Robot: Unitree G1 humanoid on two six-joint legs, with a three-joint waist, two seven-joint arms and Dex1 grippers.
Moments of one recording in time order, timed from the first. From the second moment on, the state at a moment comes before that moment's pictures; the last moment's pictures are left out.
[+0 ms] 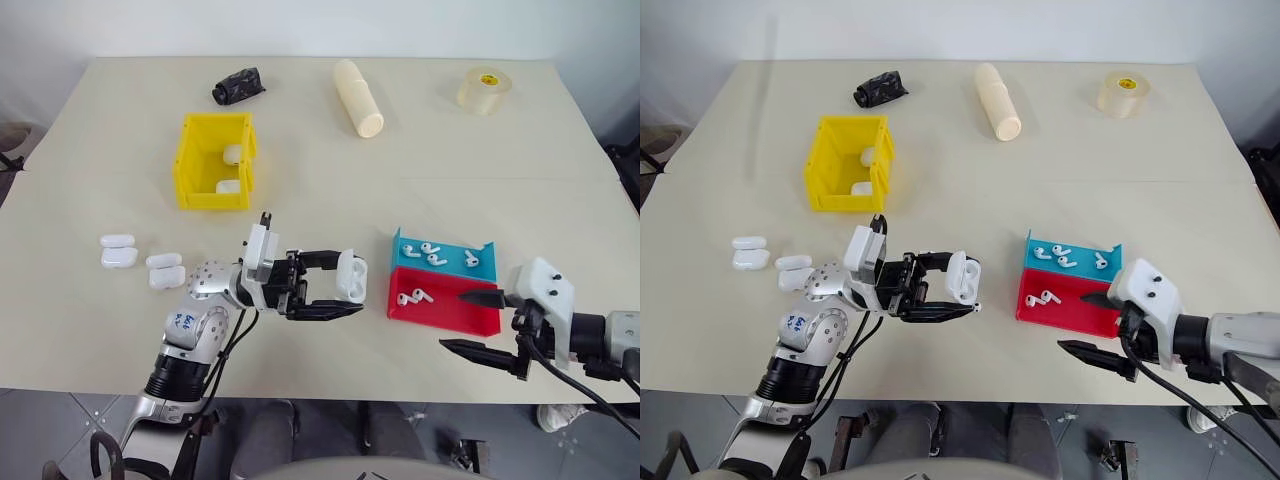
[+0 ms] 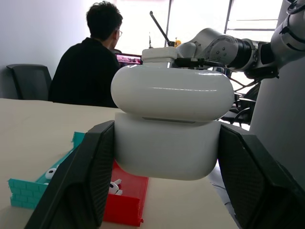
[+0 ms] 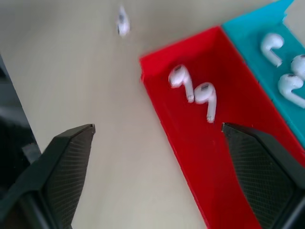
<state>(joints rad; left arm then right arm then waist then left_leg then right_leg) -0.39 0.29 -0.12 -0.06 -0.58 0.18 -1.24 0.21 -1.22 -0.31 -0.66 0.75 0.70 0.82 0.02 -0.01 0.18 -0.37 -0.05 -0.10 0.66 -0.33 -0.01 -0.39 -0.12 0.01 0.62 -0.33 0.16</state>
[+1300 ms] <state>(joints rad) -0.34 0.26 -0.14 -0.07 -0.56 0.16 -1.19 -0.54 -1.10 0.39 -0.47 0.27 0.89 1.00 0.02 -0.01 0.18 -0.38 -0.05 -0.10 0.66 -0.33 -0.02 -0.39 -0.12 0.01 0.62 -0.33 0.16</state>
